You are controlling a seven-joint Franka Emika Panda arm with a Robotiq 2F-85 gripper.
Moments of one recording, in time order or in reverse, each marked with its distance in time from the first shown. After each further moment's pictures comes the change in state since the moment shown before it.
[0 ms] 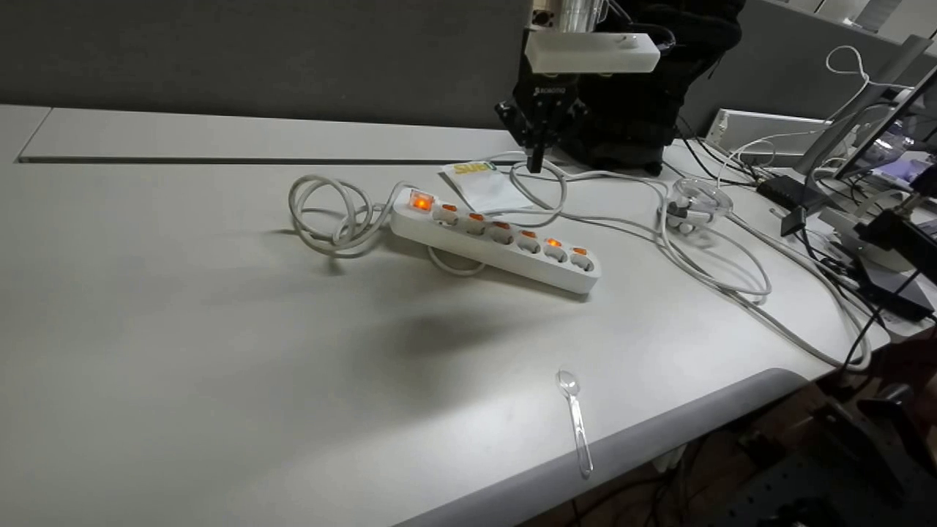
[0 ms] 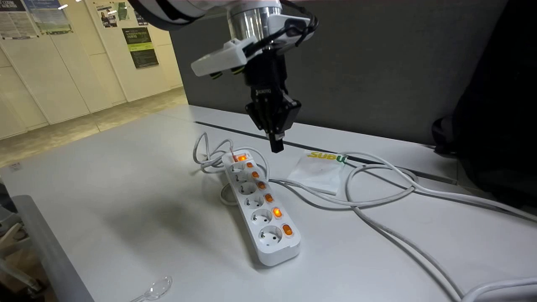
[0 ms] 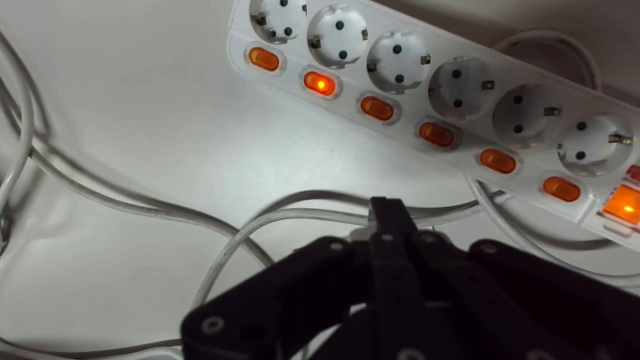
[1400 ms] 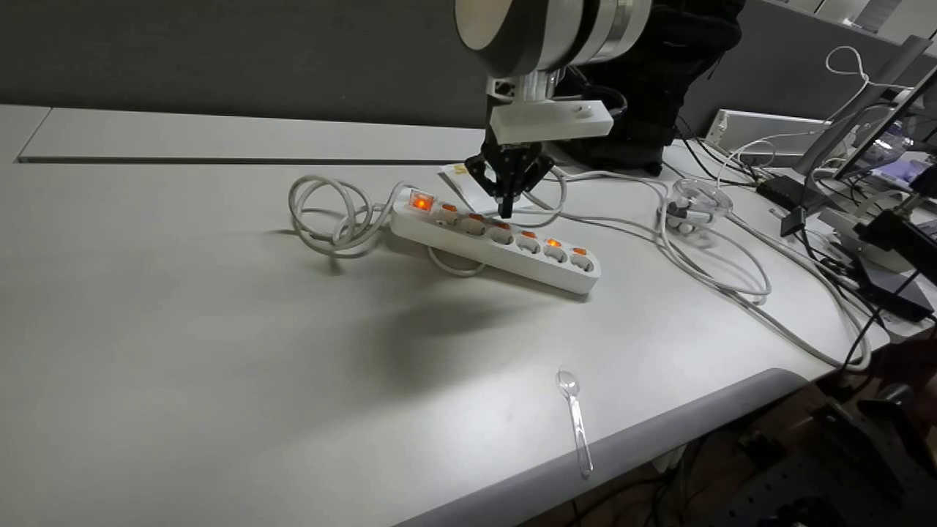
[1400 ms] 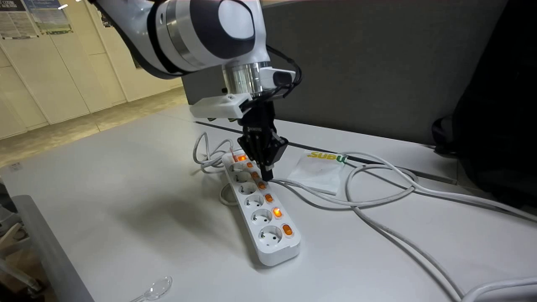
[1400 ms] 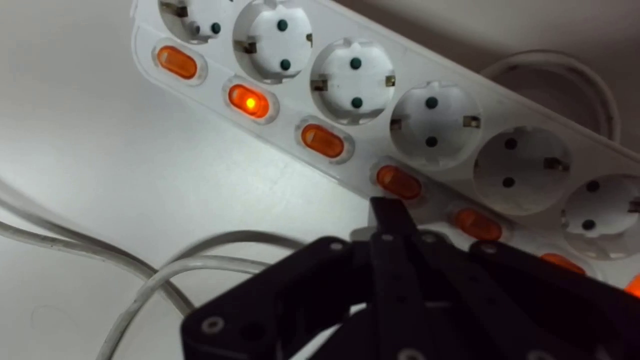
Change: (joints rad) arm 0.060 0.135 -0.014 -0.006 0.002 0.125 -0.009
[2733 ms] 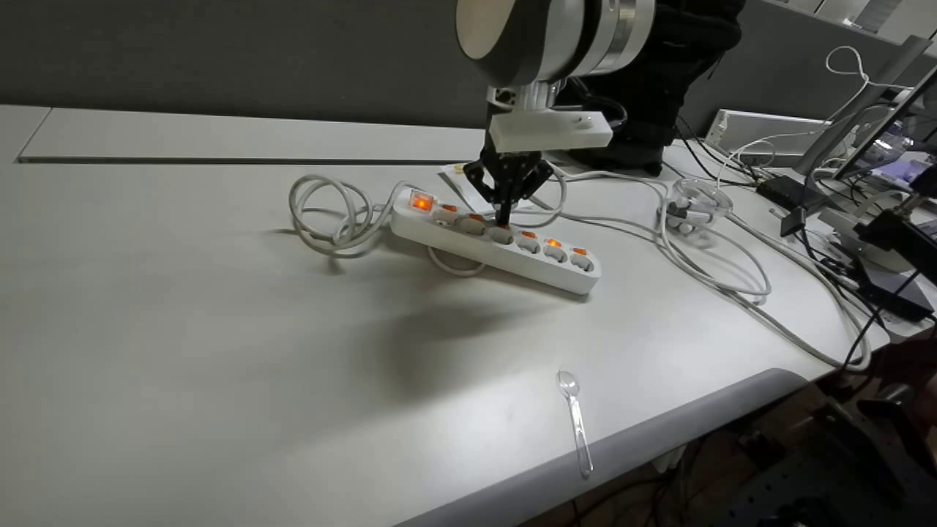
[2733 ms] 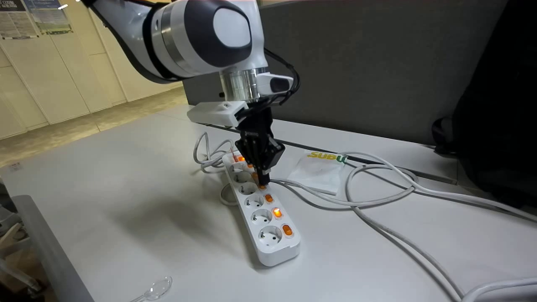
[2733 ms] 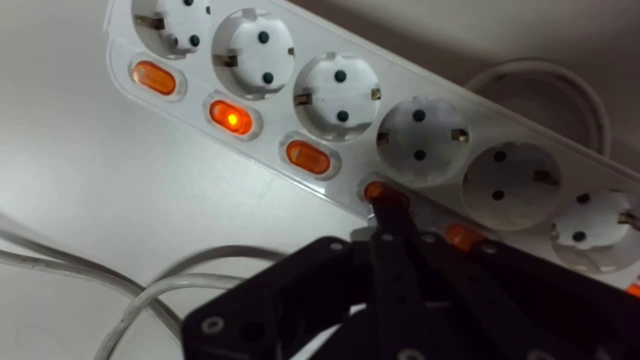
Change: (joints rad) arm 0.004 -0.004 -0.003 -0.035 0.036 0.047 -0.006
